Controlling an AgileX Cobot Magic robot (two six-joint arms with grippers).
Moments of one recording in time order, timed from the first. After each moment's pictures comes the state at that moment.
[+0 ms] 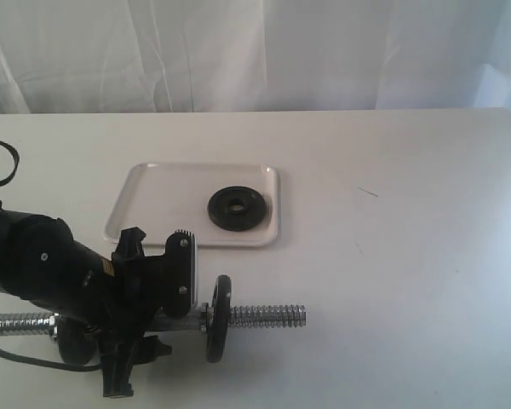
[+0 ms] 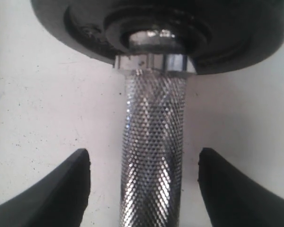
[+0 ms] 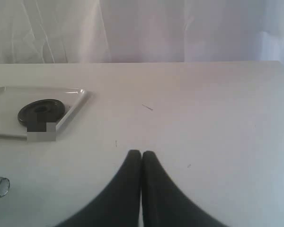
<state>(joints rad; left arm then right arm) -0.68 1.61 -0.70 -0.34 0.25 1.22 0.20 0.01 0.00 -0.05 0.26 0.16</state>
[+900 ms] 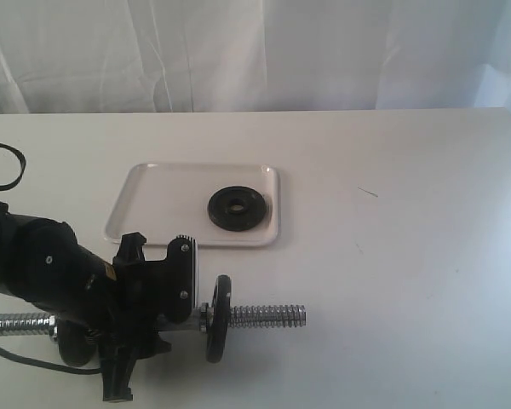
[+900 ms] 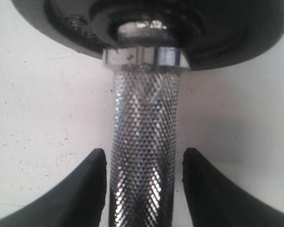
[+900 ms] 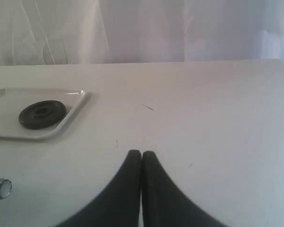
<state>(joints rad) -0.68 1.63 -0.70 -0.34 0.25 1.22 0.20 0.01 0.00 -0.05 0.26 0.17</state>
